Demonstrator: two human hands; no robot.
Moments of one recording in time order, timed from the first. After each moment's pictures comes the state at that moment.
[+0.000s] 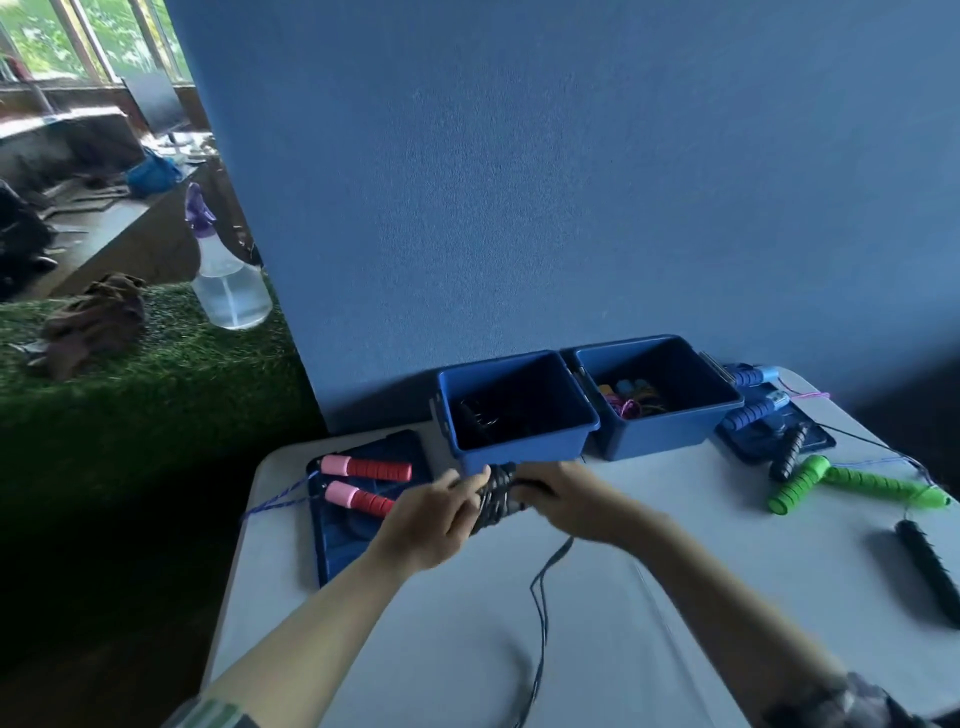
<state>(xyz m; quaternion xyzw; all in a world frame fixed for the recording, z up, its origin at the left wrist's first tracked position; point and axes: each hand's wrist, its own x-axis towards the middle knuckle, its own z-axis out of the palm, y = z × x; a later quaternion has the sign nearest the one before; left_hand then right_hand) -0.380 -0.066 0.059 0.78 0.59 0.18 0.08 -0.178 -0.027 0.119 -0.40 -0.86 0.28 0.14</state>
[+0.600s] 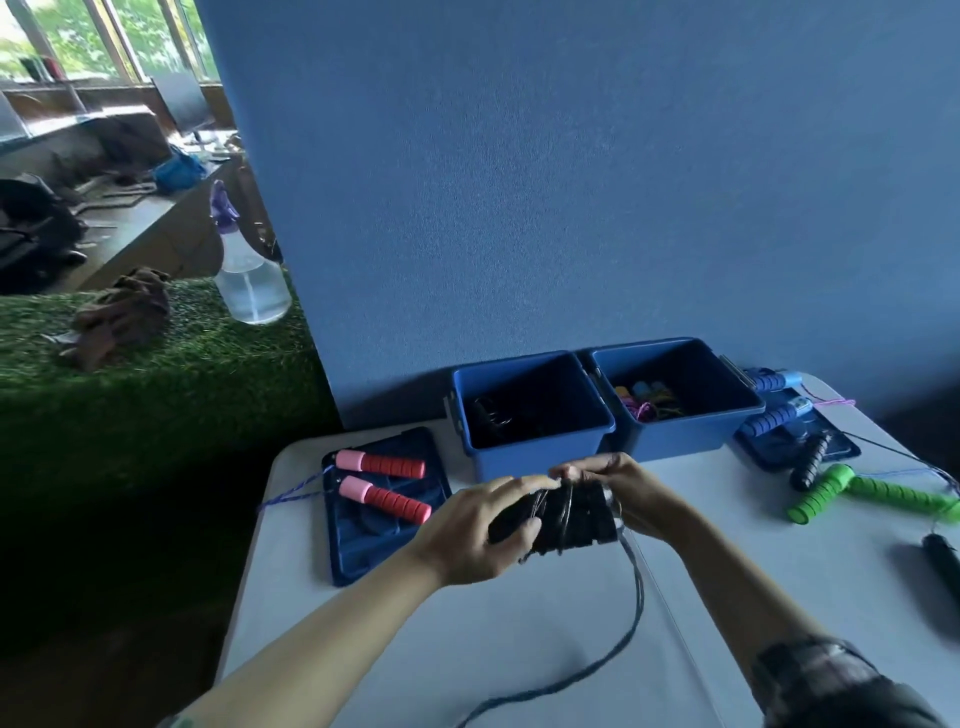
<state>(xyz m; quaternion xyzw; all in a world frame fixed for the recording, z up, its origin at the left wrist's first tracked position) -0.349 -0.089 0.097 0.80 0.45 0.34 0.21 -0.140 0.003 0.093 -0.39 -0.53 0.70 0.27</state>
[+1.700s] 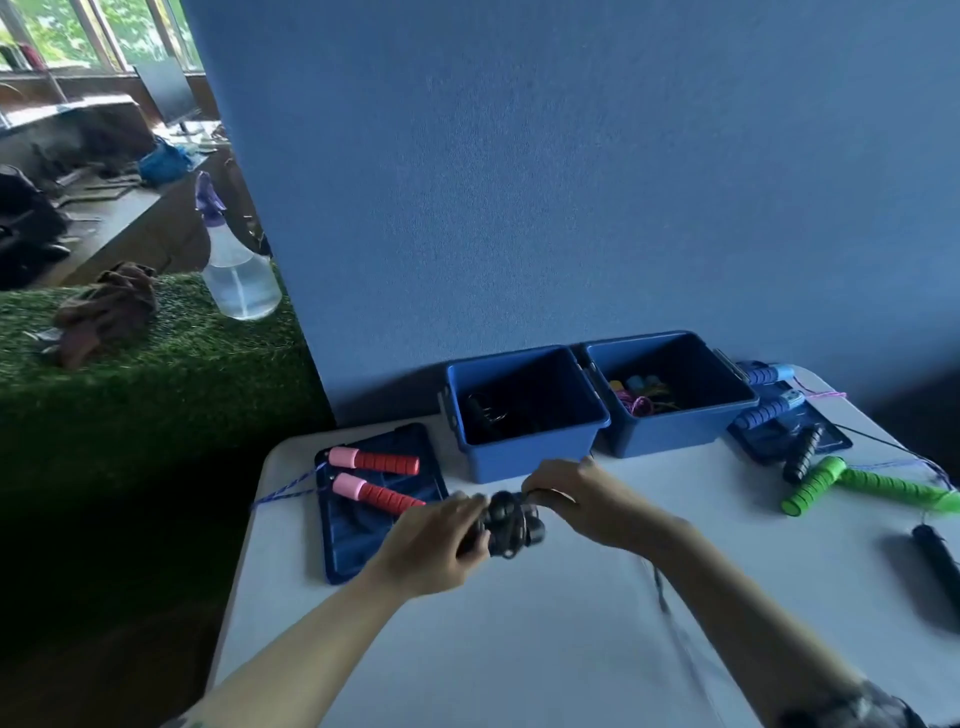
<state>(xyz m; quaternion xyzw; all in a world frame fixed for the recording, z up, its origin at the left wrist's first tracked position) -0.386 -0.082 0.036 0.82 0.51 0.24 0.04 -0.163 -0.019 0.103 -0.34 -0.90 0.23 0.15</state>
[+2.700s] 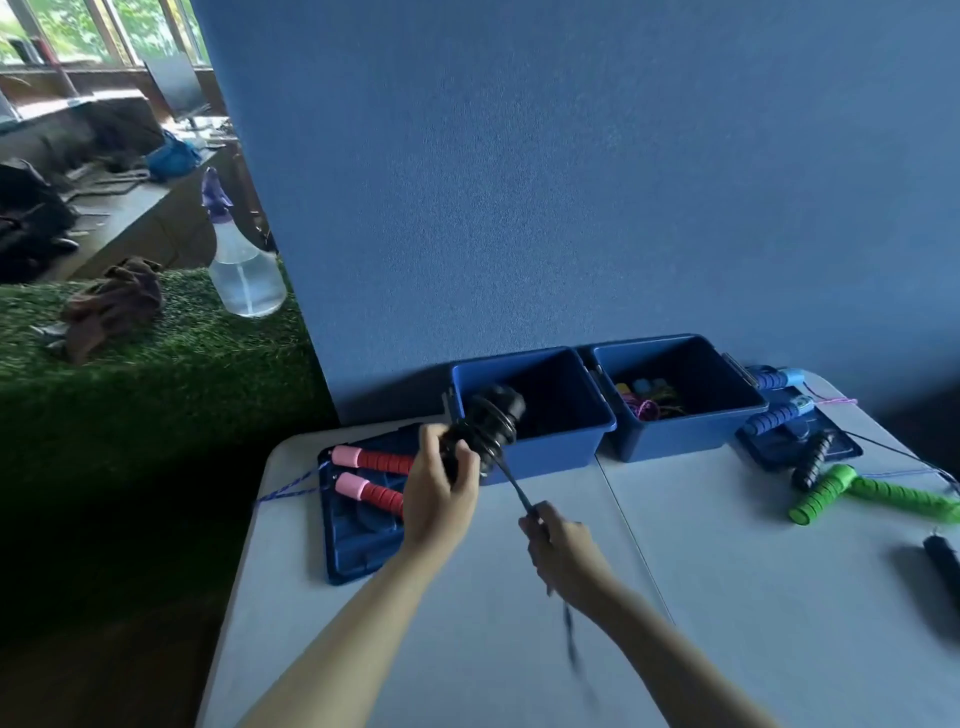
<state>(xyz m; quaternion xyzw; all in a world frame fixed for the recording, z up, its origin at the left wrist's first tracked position) -0.350 -0.059 0.078 0.49 0.65 0.56 0.14 -0.195 -0.058 0.048 -0.57 -0.66 0.45 0.20</state>
